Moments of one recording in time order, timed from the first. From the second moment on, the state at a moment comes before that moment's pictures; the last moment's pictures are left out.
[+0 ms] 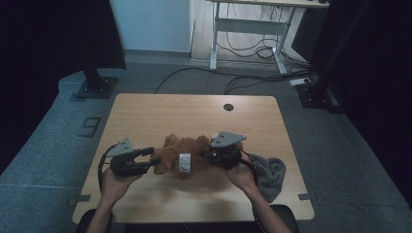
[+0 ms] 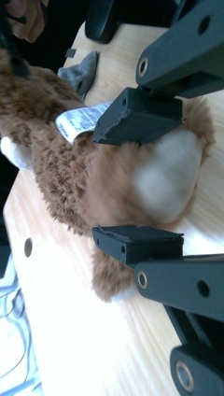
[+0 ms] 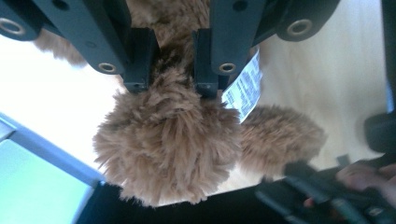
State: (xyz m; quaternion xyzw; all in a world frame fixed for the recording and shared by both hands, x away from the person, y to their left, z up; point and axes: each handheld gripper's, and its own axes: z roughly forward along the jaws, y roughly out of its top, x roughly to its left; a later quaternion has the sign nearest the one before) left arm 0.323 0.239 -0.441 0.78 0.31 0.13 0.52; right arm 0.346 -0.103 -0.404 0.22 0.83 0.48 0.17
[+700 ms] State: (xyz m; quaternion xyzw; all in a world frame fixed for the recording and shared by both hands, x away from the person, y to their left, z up) left arm 0.288 0.205 -0.446 0.80 0.26 0.12 0.53; right arm 0.370 -0.106 -0.375 0.29 0.81 0.49 0.16
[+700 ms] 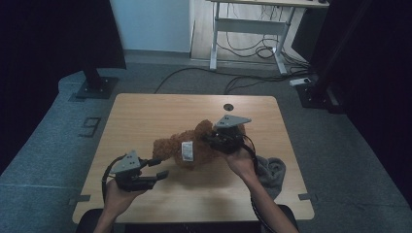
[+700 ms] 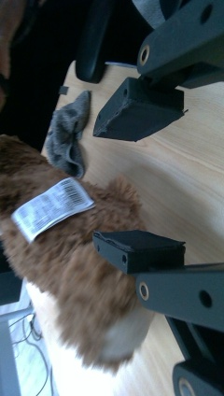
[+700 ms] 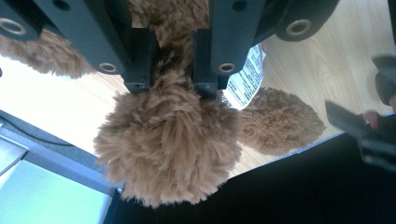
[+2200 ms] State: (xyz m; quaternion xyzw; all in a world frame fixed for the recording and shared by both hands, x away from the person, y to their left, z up) left arm 0.298 0.132 -0.505 0.80 0.30 0.23 0.45; right arm 0.370 -0.107 -0.381 0.30 0.81 0.49 0.15
